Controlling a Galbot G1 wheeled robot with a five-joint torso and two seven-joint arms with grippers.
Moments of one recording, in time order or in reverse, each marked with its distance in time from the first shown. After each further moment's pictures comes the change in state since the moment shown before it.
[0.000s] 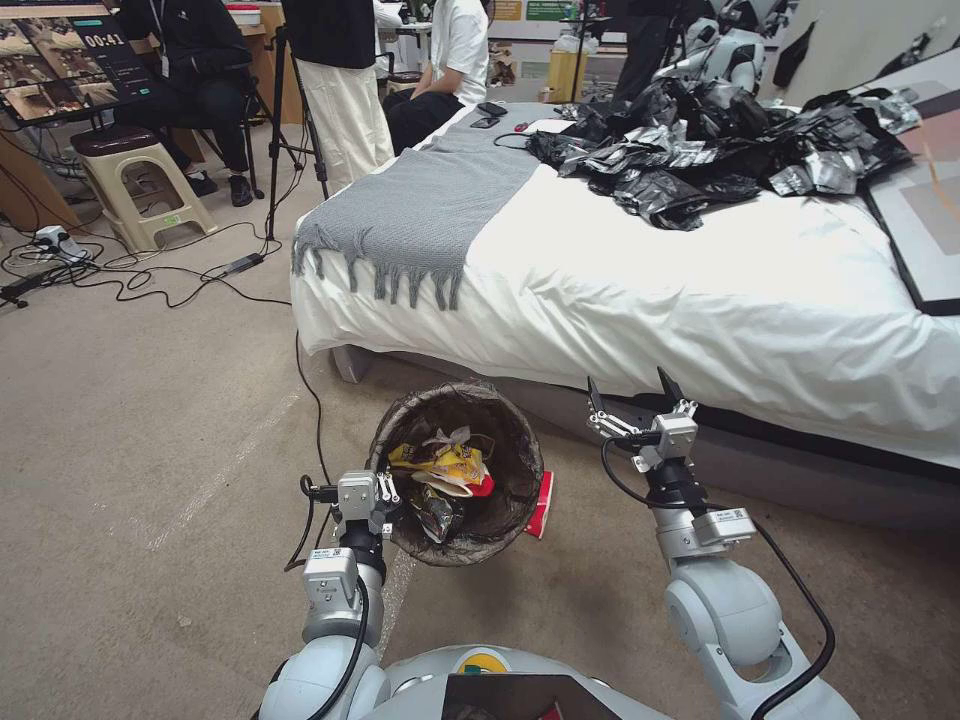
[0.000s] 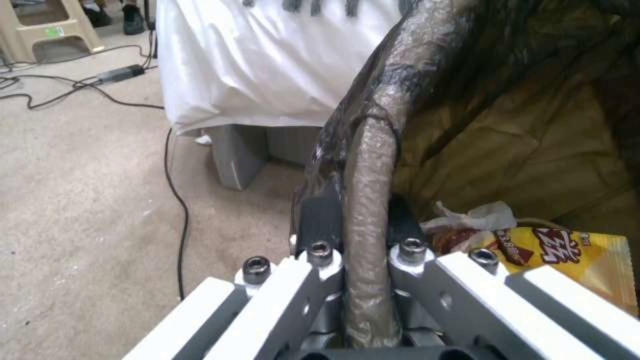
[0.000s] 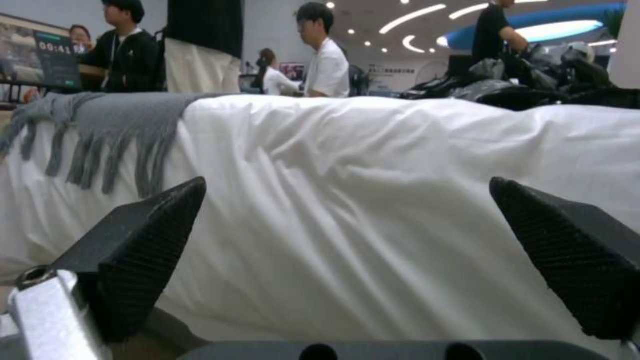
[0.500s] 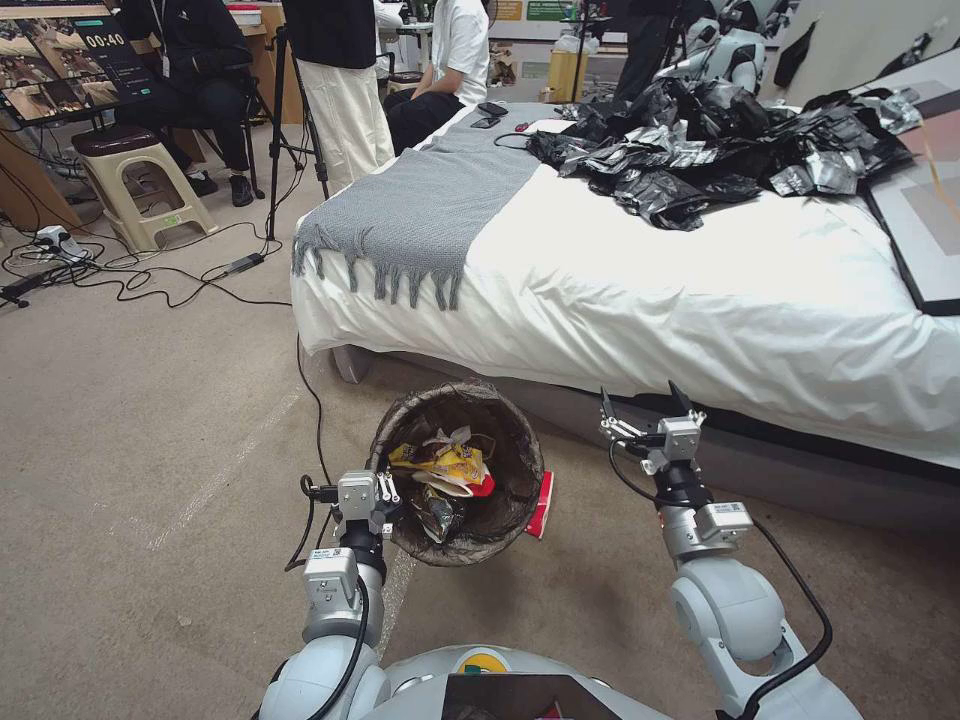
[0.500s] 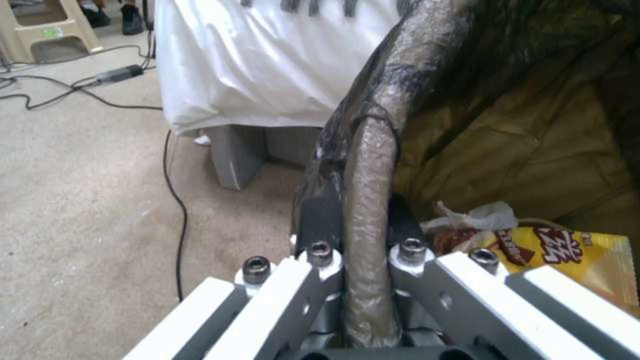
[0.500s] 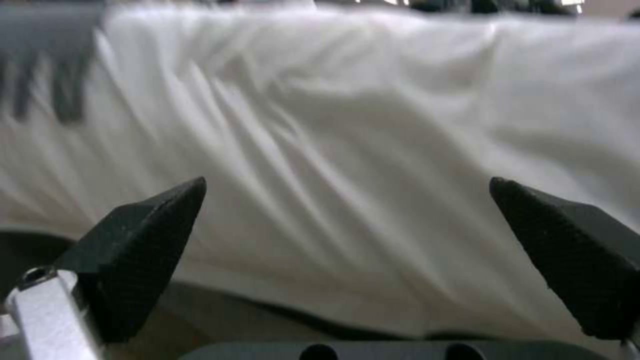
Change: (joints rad) left arm 0.000 0.000 0.000 0.000 0.000 0.000 0.000; right arm 0.006 0.000 0.024 -0.041 -0.003 -0.047 0.030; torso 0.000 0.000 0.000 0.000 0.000
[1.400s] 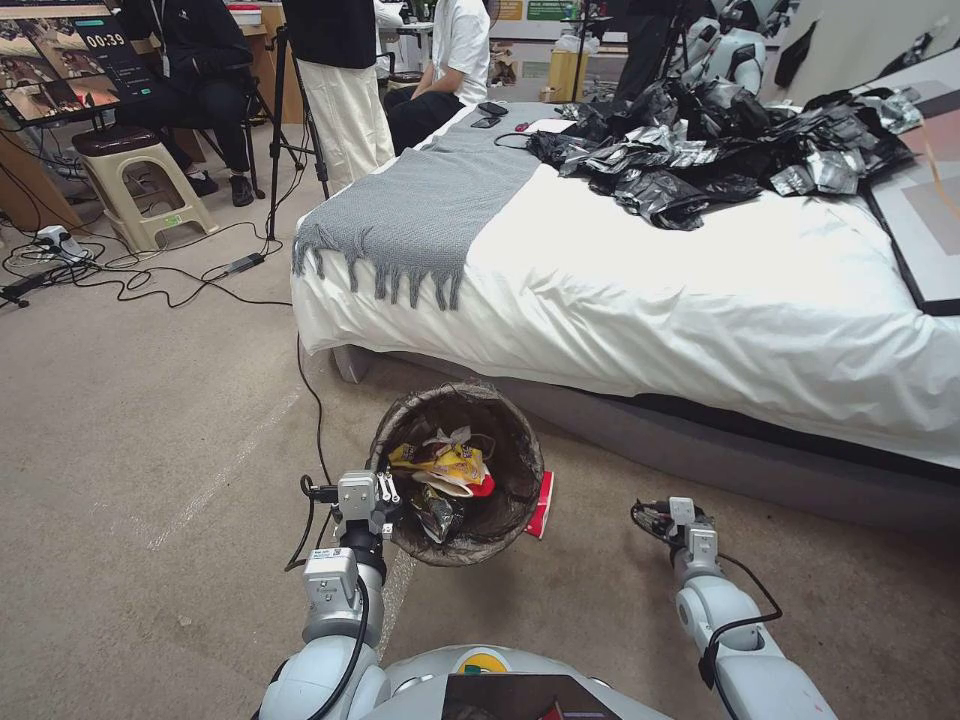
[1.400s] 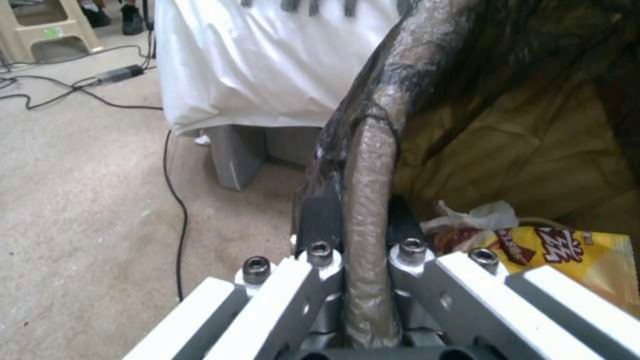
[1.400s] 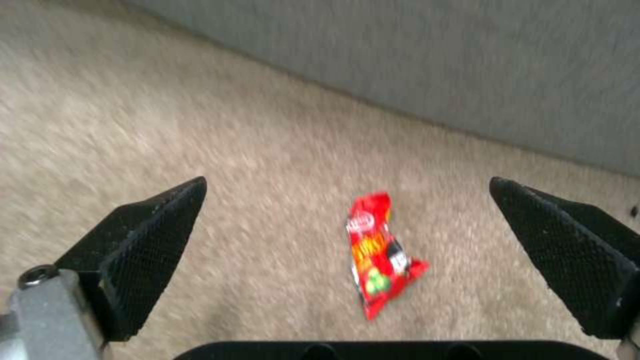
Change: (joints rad) left arm 0.000 0.000 0.000 0.000 0.000 0.000 0.000; right arm 0.167 -0.018 0.031 -0.671 0.086 -0.321 0.054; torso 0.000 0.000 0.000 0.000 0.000
